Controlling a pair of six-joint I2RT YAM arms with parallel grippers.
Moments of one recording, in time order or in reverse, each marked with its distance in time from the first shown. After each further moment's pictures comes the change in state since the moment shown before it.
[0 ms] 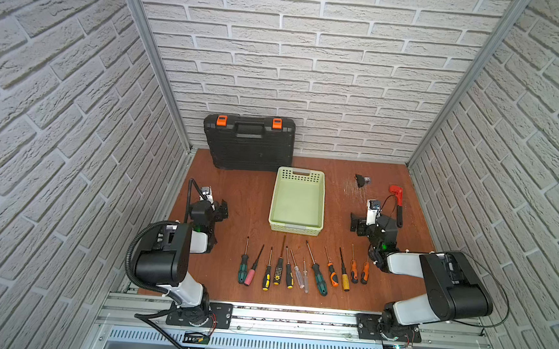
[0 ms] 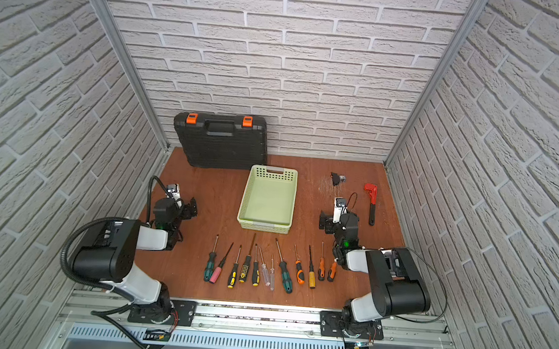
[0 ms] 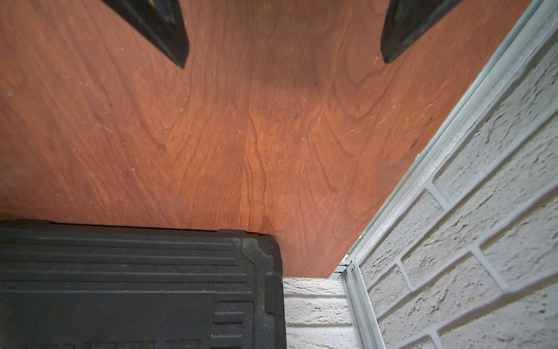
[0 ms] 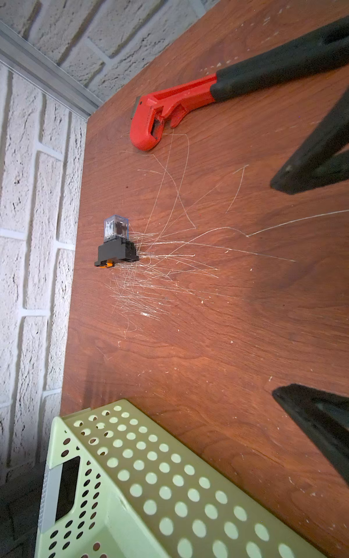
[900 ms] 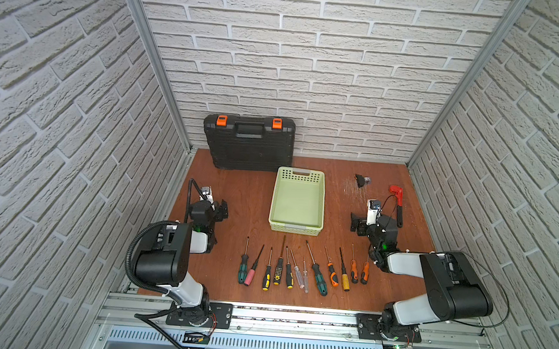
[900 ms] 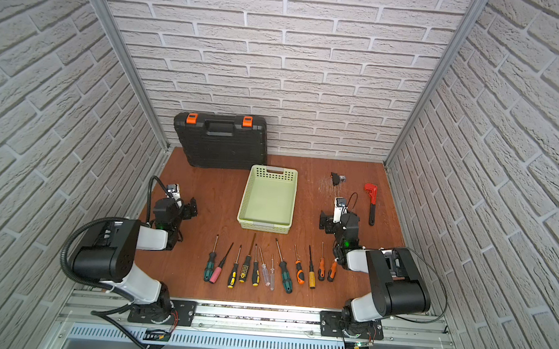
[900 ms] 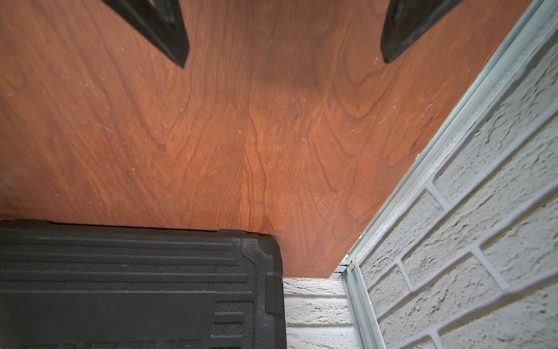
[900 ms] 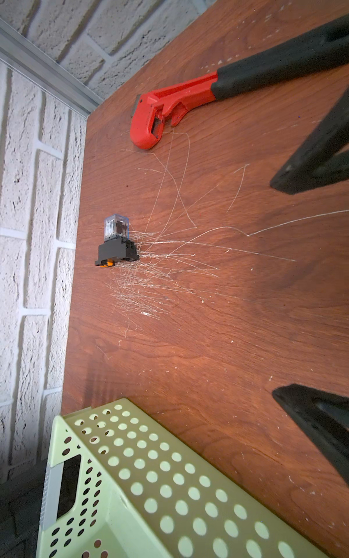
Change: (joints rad) left arm 0.000 0.000 0.000 0.000 0.001 0.000; right arm -0.006 0.000 0.001 0.000 -0.015 0.000
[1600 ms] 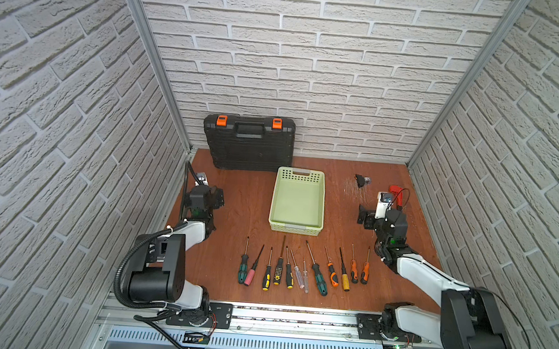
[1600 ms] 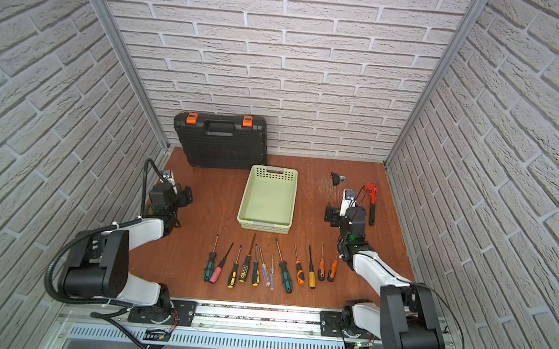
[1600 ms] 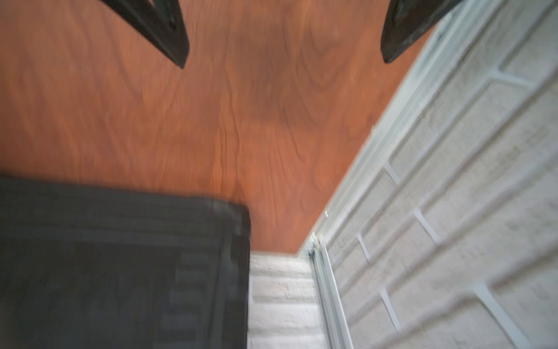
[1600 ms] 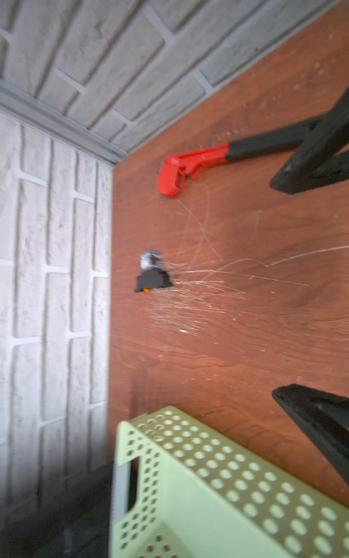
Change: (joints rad) left arm -0.011 -0.132 0.283 -0.447 -0.151 -0.060; right arm -0.004 -0.331 0.177 -0.446 0.112 0.092
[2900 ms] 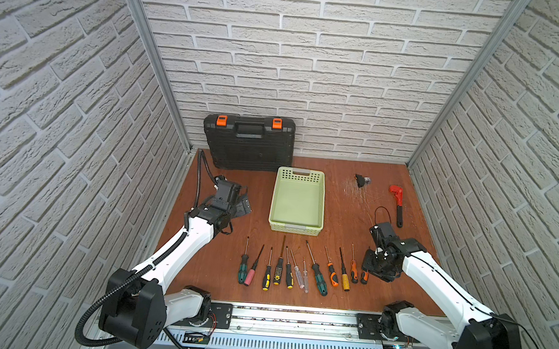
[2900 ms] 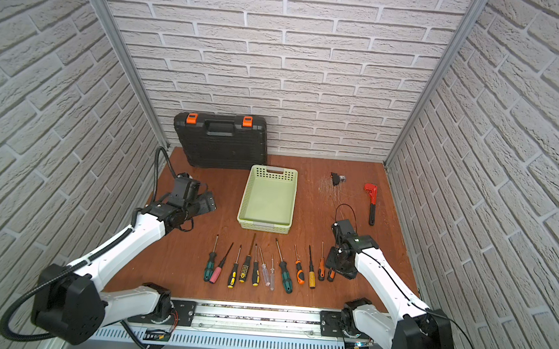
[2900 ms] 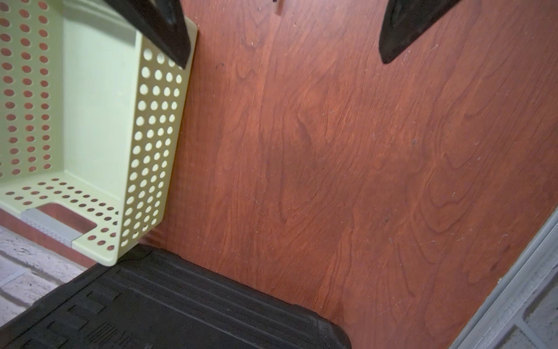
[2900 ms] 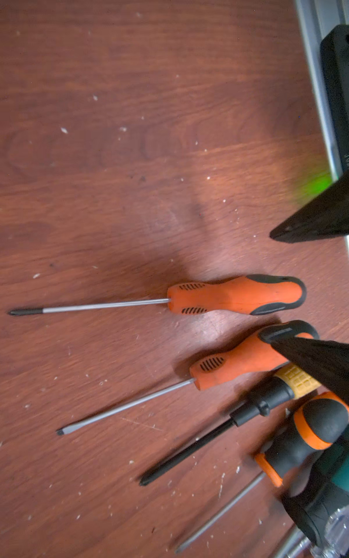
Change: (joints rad) left arm -0.358 -0.251 0.194 -0.848 0.061 -0.539; right arm 0.168 -0.052 0.116 -1.293 -0.142 0.617
